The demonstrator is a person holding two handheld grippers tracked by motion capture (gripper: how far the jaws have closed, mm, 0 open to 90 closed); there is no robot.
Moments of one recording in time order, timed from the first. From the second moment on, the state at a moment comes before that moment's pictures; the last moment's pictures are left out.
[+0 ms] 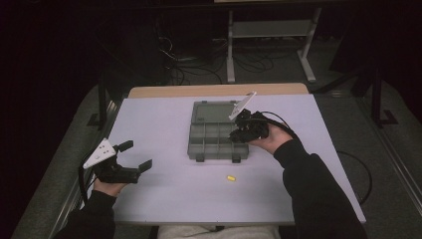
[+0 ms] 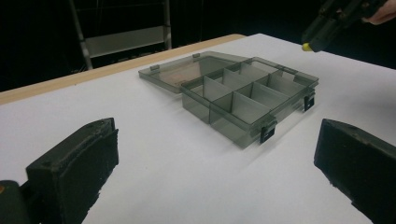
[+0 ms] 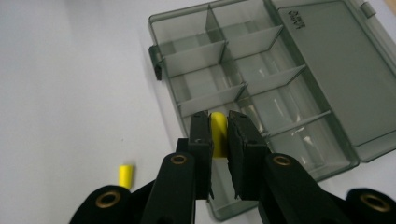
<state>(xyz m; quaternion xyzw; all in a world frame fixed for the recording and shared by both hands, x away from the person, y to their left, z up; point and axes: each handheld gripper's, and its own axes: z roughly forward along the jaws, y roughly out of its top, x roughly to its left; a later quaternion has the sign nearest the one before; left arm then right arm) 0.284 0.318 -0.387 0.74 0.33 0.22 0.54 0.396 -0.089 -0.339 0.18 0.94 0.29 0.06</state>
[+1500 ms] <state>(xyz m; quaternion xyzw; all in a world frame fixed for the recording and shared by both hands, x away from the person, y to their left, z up) 0.284 0.318 -0.387 0.74 0.33 0.21 0.54 0.481 -0.055 -0.385 0.25 0.94 0.23 0.05</state>
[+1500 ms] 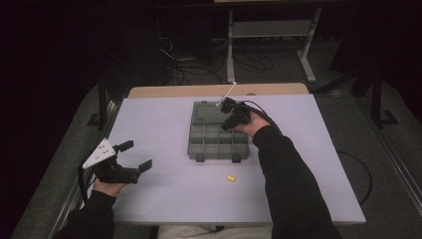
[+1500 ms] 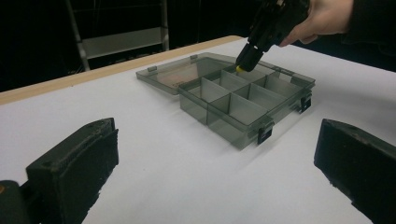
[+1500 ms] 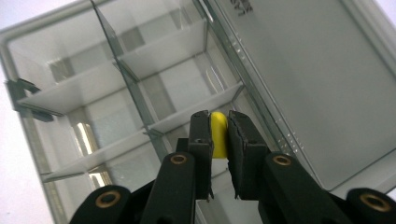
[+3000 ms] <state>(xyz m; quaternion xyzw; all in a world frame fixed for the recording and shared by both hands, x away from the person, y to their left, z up) 0.284 0.318 -0.387 0.75 0.33 0.21 0.54 0.427 -0.071 -0.347 0.26 0.92 0.29 0.03</state>
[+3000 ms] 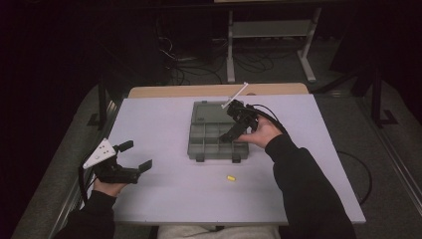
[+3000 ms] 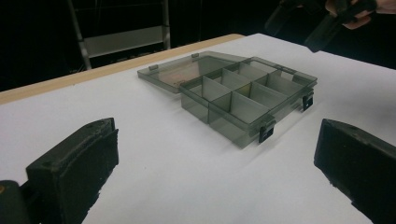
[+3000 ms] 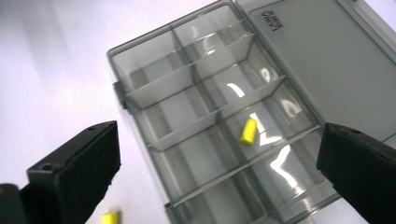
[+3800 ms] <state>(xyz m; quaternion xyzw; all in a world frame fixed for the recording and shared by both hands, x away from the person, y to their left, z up) 0.284 0.317 -0.387 0.75 0.33 0.22 0.54 0.376 -0.066 -0.364 0.21 0.94 0.28 0.02</state>
